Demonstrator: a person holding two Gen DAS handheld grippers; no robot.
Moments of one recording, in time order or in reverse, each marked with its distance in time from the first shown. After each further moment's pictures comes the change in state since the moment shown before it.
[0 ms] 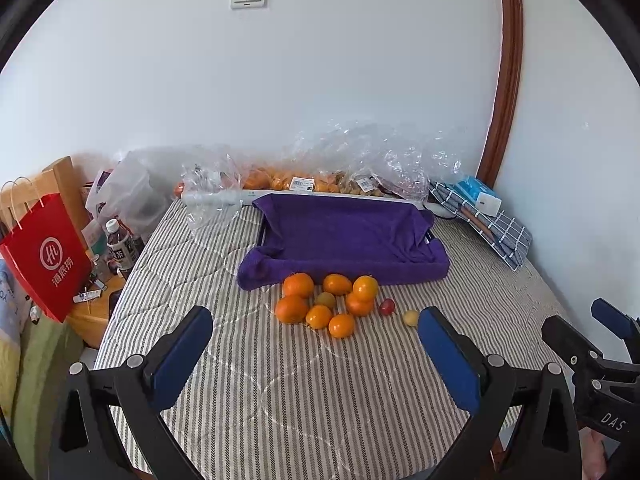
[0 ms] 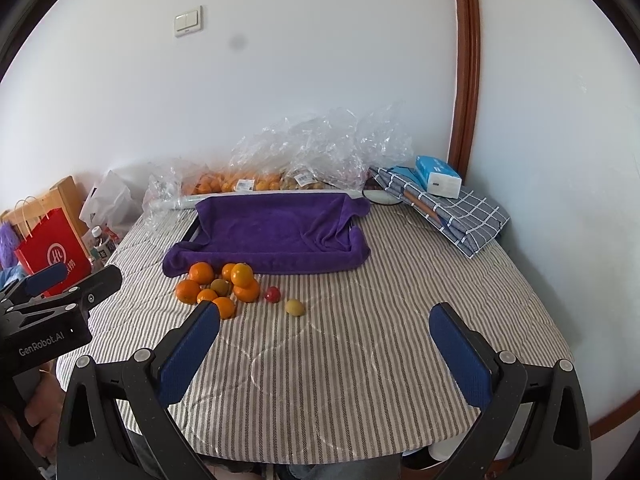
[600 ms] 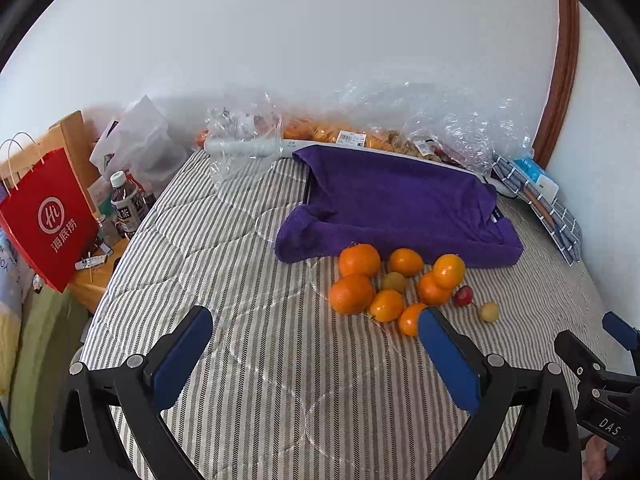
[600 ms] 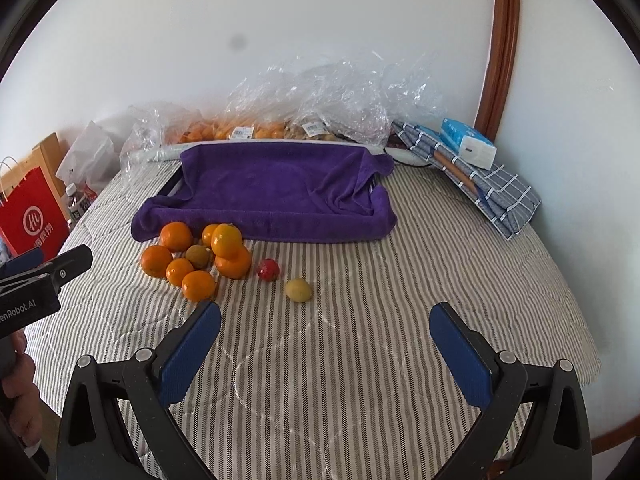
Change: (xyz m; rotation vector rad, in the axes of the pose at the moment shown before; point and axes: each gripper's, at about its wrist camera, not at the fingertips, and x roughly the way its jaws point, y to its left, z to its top) left arm 0.095 0.053 -0.013 -0.070 0.127 0.087; right arm 0.109 0.024 -0.015 -0.068 0.142 -0.009
